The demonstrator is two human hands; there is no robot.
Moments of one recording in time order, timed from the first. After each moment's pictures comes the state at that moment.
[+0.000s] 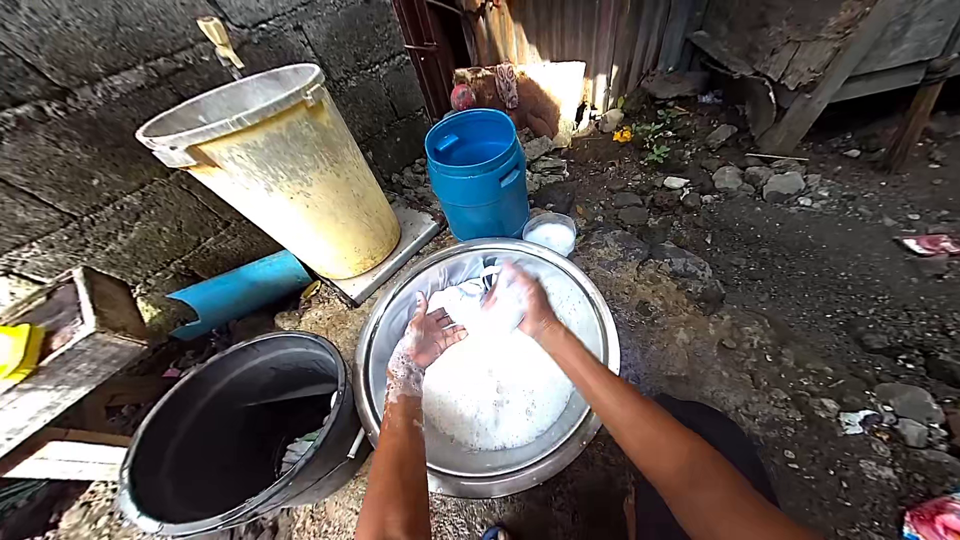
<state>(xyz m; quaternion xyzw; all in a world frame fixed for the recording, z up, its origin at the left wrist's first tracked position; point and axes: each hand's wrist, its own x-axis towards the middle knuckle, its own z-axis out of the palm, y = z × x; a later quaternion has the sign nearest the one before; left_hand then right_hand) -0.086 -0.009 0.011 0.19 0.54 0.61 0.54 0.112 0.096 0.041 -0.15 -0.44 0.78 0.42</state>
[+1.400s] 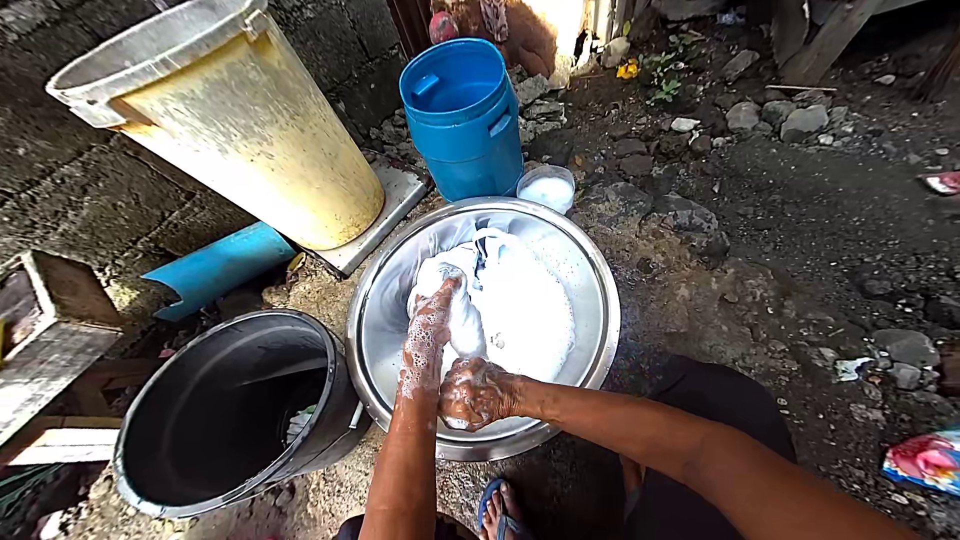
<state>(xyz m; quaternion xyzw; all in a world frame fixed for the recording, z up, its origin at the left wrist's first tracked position) -0.001 -0.047 0.038 0.30 0.75 0.52 0.29 0.109 -0.030 -0.050 0.12 -0.90 0.22 0.35</state>
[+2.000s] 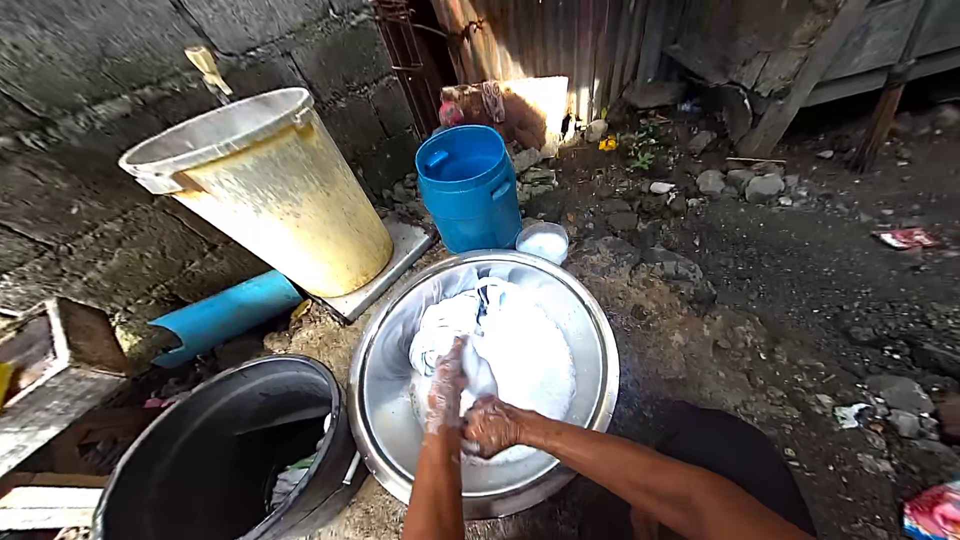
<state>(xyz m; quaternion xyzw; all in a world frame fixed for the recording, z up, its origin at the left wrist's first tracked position) -0.017 -0.010 -0.026 0.15 0.68 0.62 0.36 0.106 -0.004 -0.077 0.04 -0.96 0.25 0.13</state>
